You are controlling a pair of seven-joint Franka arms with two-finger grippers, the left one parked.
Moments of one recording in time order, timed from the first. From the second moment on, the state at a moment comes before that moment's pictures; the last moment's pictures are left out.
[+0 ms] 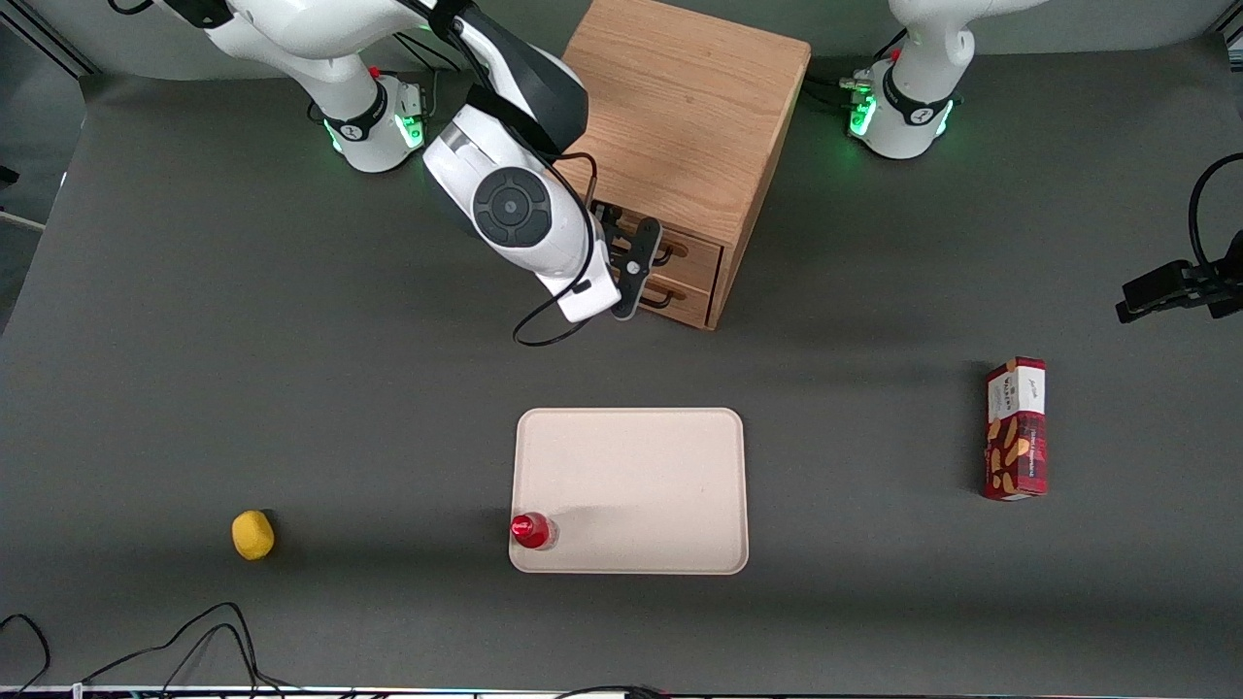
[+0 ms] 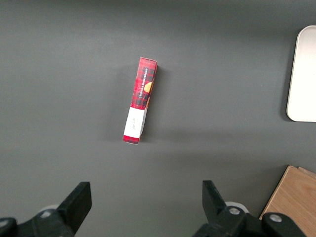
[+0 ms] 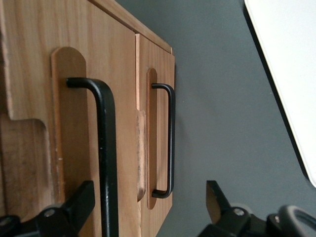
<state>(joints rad) 0.38 0.49 0.41 -1.51 0.14 1.82 -0.44</state>
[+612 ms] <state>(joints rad) 0.38 0.51 0.41 -1.51 0.12 1.86 -0.44</state>
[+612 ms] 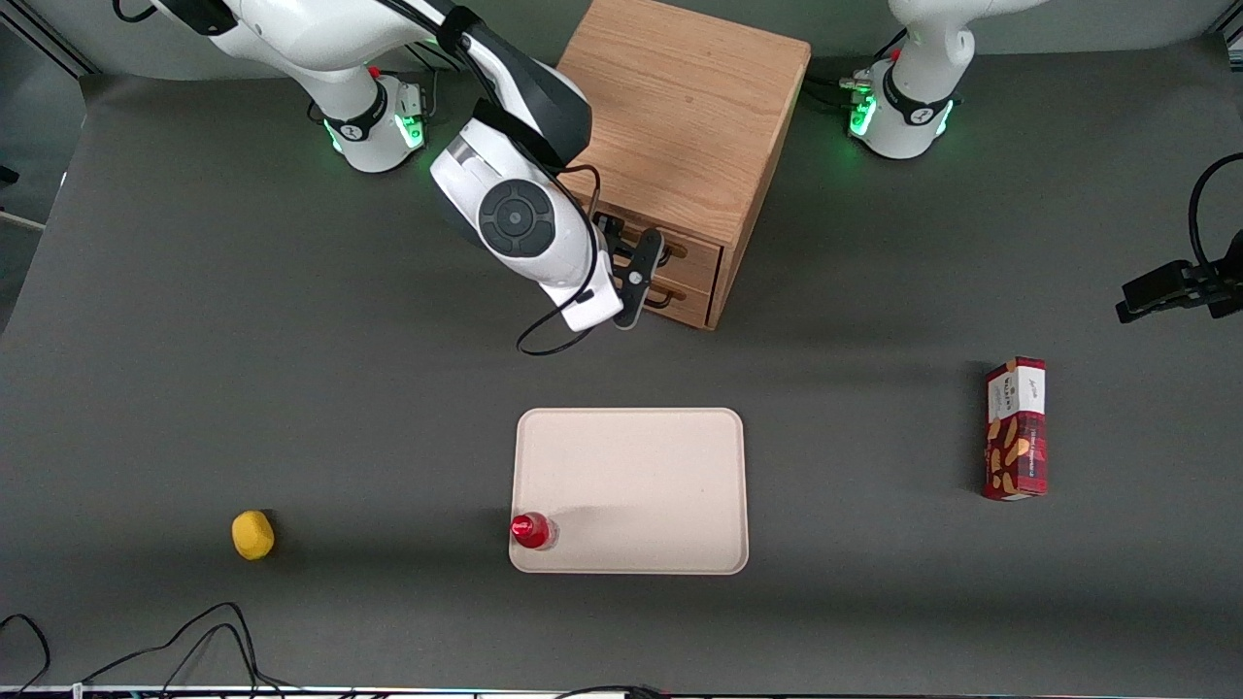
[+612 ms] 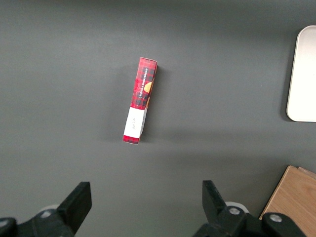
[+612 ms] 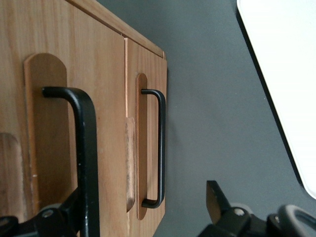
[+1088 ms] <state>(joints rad) 0.37 0.52 0.39 -1.51 0.08 1.89 -0.46</state>
